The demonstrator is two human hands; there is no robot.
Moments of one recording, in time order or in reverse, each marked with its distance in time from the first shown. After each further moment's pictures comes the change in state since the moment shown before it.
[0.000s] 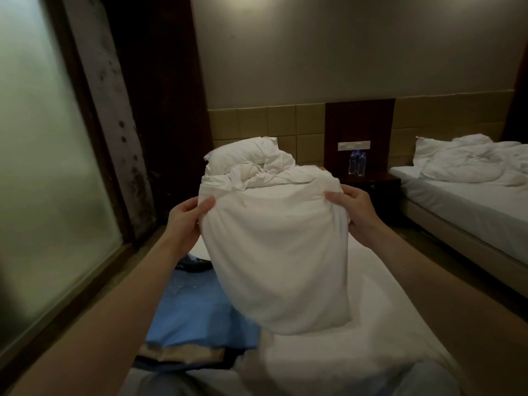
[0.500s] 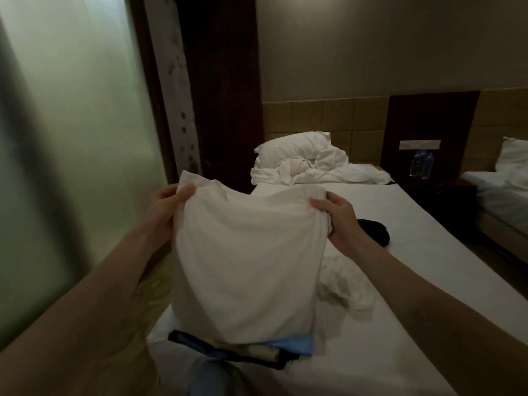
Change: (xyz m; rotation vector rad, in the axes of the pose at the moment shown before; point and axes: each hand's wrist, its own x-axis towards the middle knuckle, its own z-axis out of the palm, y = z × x) left_hand -0.016 0.071 -0.138 0.183 0.300 0.046; right_hand 0.023 0.051 0.158 0.203 -0.178 0.176
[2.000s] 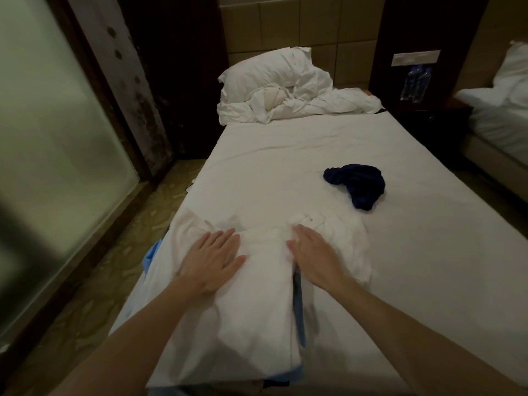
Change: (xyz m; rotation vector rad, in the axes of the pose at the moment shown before) left_hand 0.071 -0.258 0.084 1.604 -0.706 0.342; right_hand 0.070 0.207 -0.093 -1.244 -0.088 0.117
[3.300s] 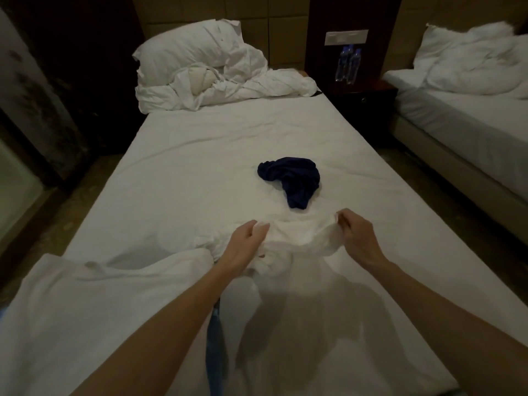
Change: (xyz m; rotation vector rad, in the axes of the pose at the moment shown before) left_hand 0.183 0.199 0.014 -1.315 -0.067 -0.111; right_hand 0.028 0.206 -0.144 0.140 0.426 0.203
